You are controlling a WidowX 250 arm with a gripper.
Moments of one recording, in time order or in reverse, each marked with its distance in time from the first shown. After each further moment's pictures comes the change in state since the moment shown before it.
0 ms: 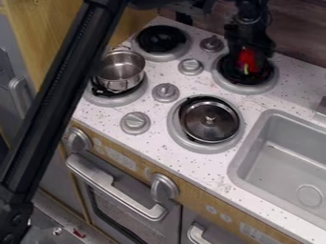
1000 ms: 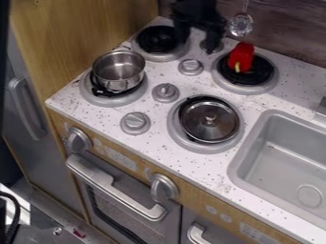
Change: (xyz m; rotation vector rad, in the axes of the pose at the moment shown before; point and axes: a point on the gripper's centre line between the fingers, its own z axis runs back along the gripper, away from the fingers) arm -0.080 0.047 0.090 0.051 0.134 0.042
